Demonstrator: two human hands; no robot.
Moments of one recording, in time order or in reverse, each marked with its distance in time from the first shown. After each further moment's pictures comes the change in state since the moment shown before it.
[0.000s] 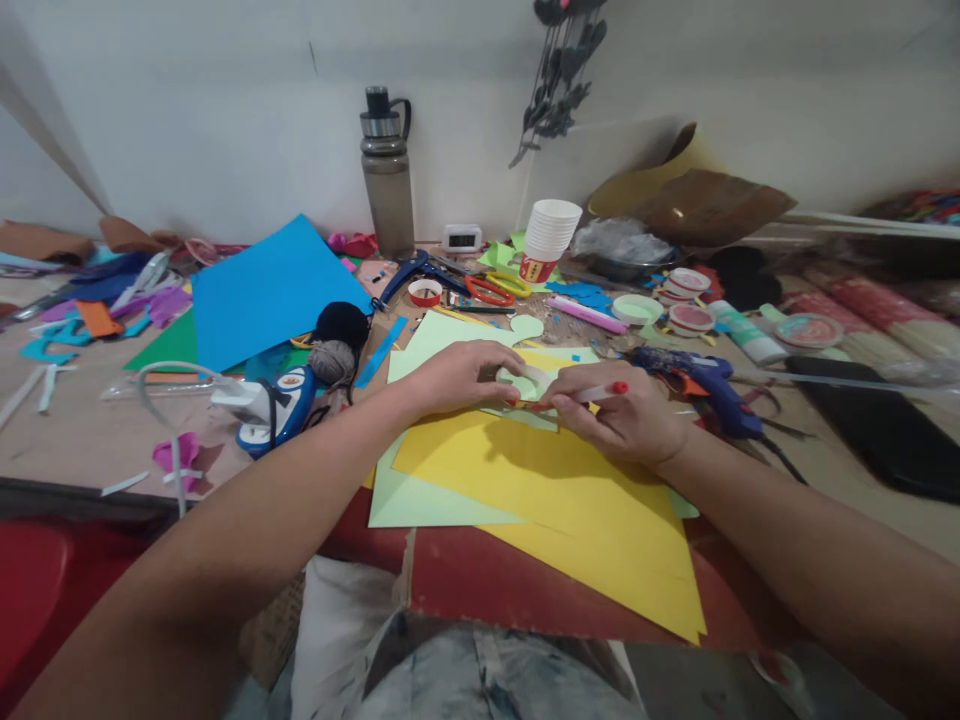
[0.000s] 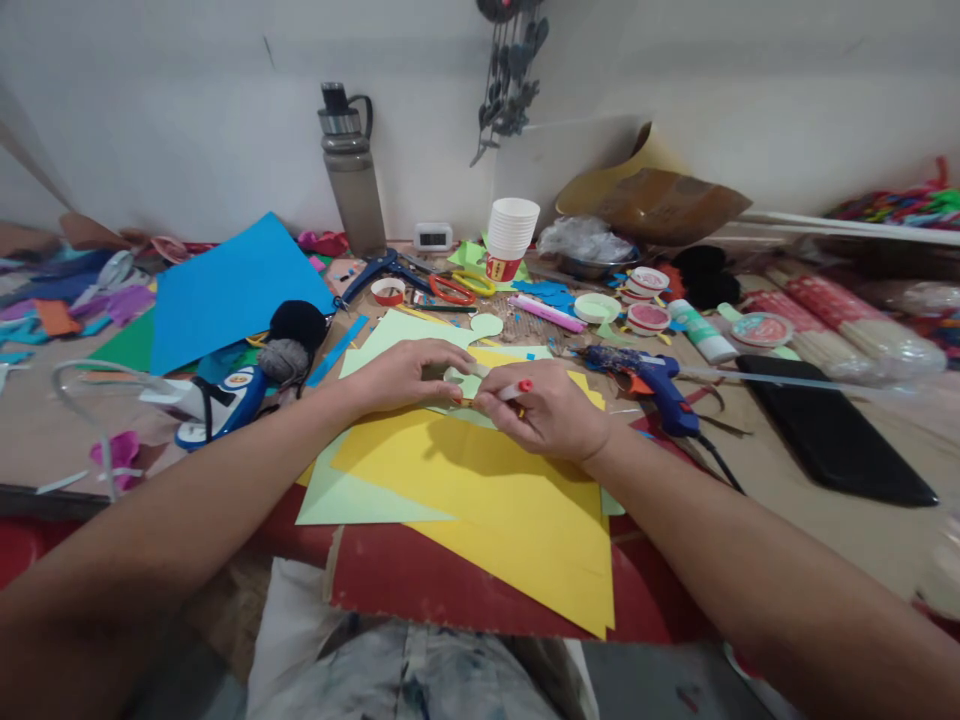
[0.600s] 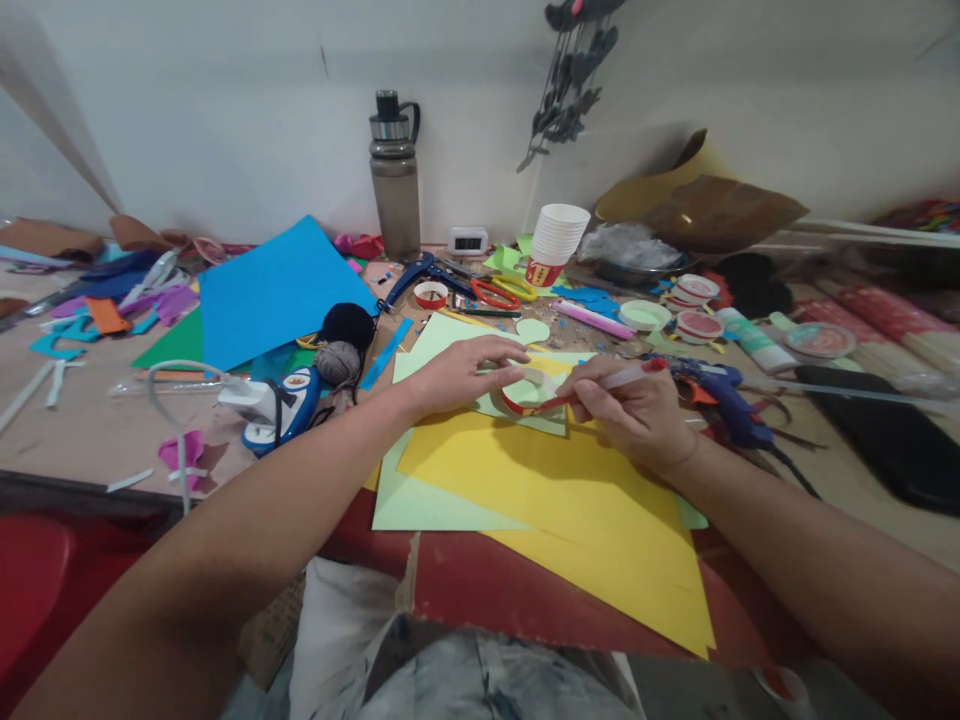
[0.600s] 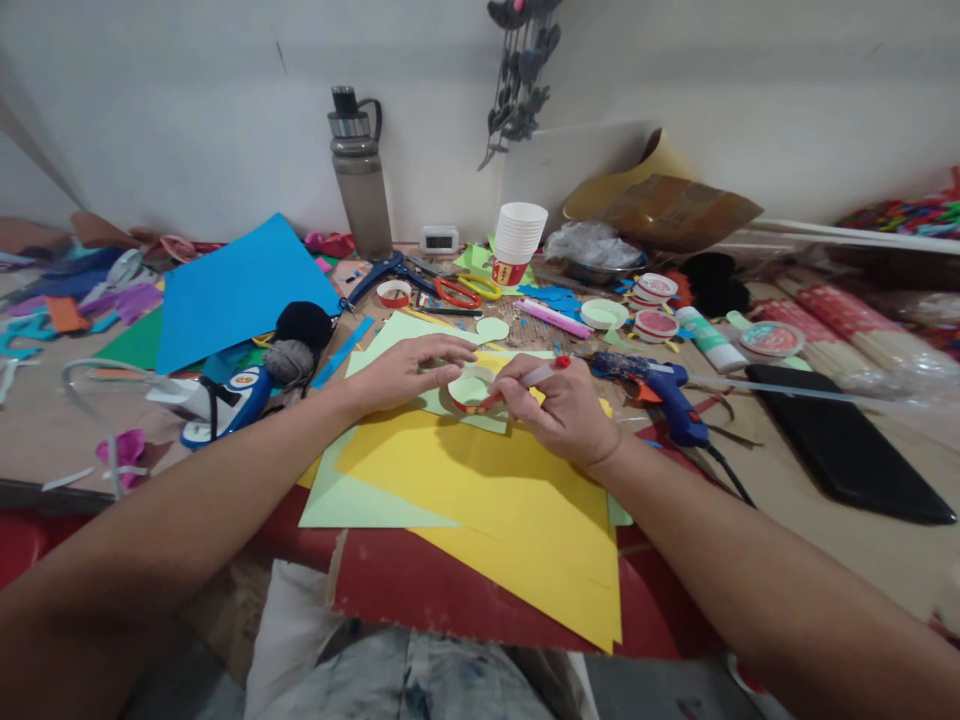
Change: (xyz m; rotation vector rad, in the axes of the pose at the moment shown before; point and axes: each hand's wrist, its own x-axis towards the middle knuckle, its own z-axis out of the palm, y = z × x) left_hand -0.003 -0.001 -0.003 -0.100 0.095 -0.064; right_hand -0.006 0.001 0.007 0.267 0.211 0.224
